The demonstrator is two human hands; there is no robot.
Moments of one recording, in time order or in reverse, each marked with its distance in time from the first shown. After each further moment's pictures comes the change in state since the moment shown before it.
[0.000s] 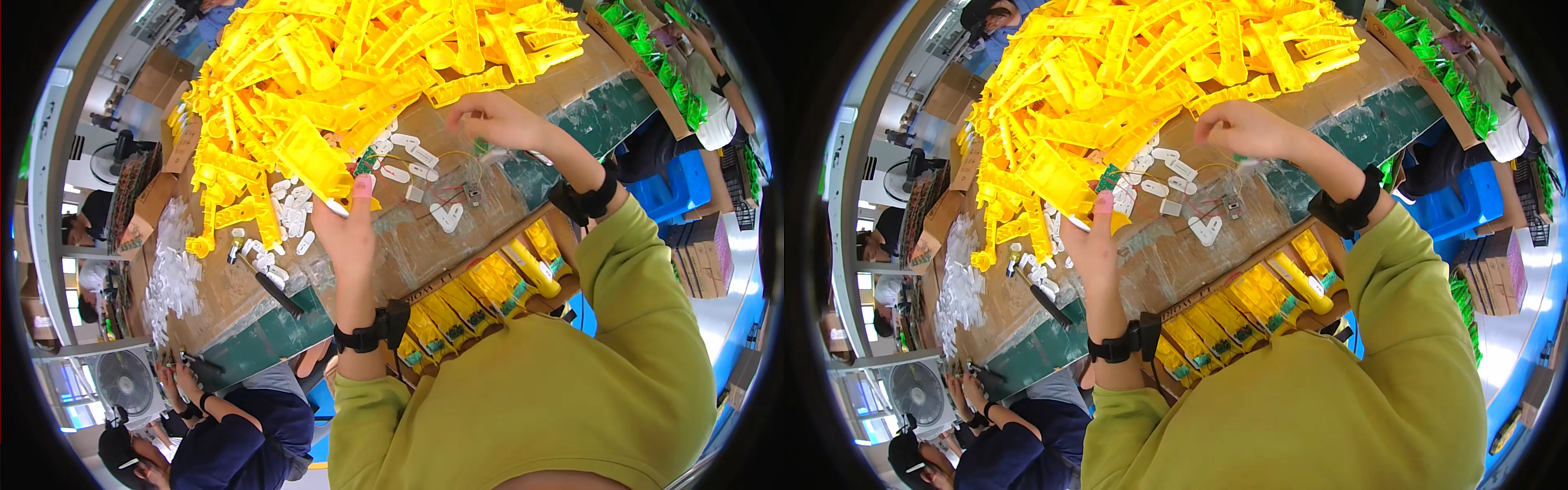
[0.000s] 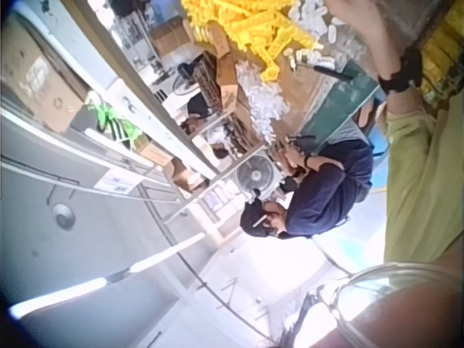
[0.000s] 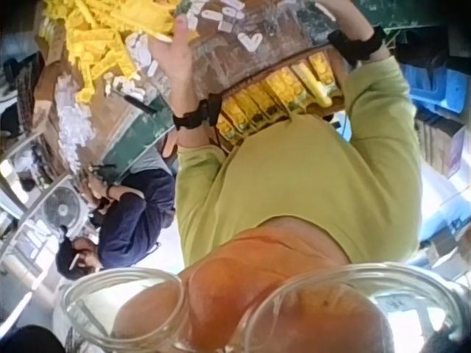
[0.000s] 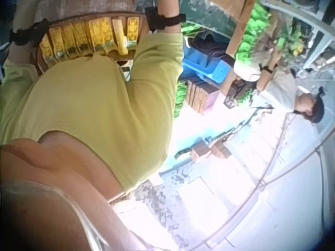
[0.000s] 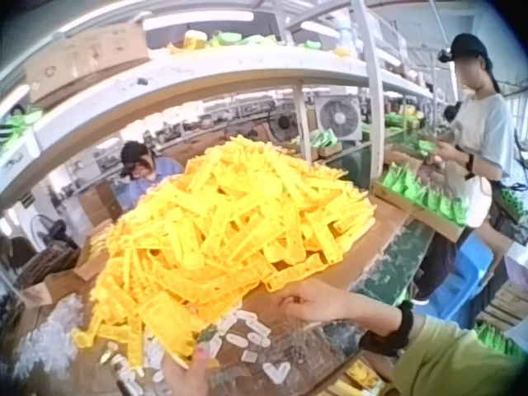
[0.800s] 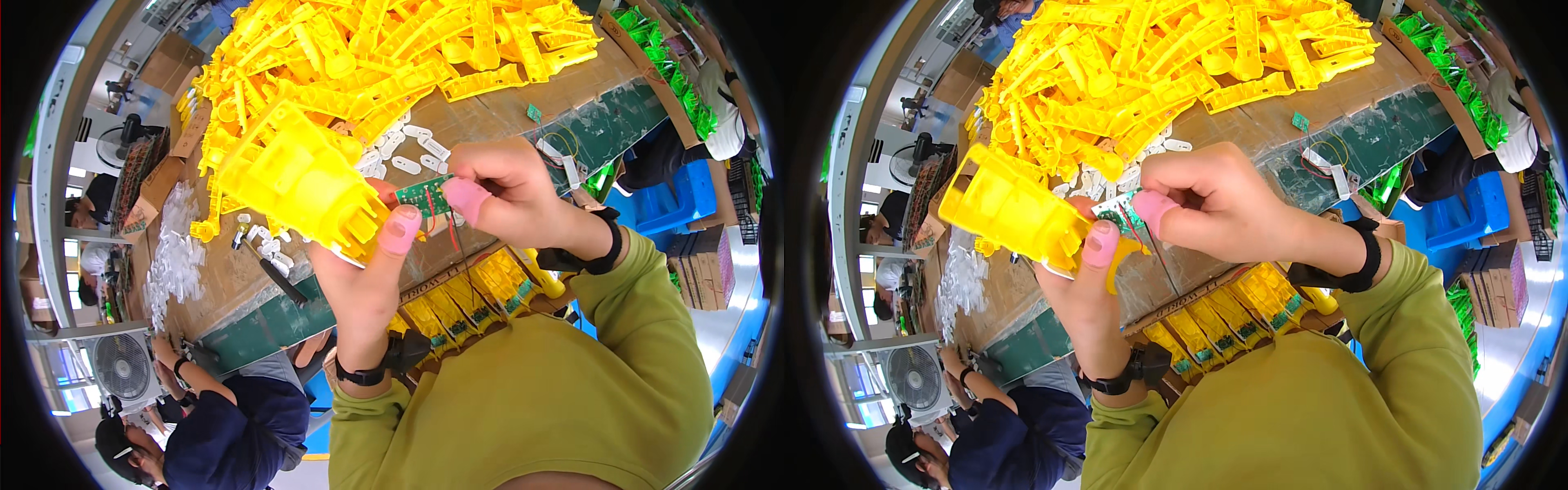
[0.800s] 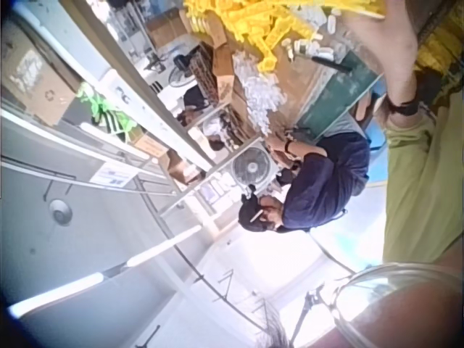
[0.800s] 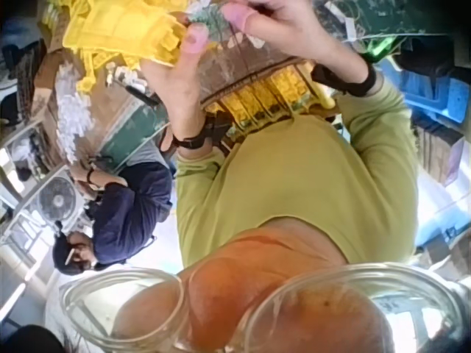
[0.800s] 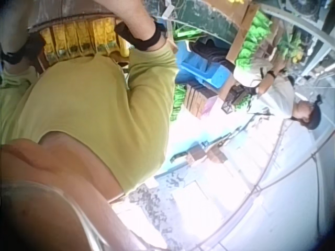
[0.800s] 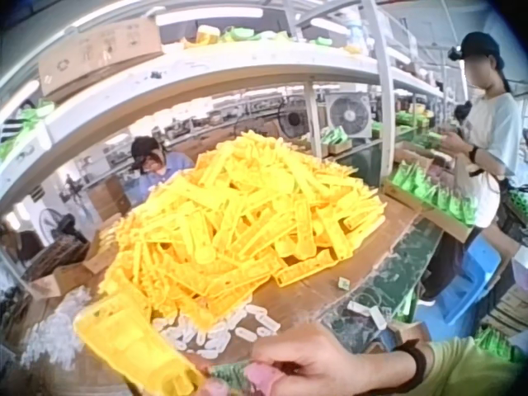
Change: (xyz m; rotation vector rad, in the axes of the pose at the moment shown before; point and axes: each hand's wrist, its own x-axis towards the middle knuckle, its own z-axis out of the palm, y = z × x) left_hand -0.036 0.092 -0.004 -0.284 -0.145 -0.104; right_hand -0.042 -0.121 0.042 0.333 0.097 -0.306
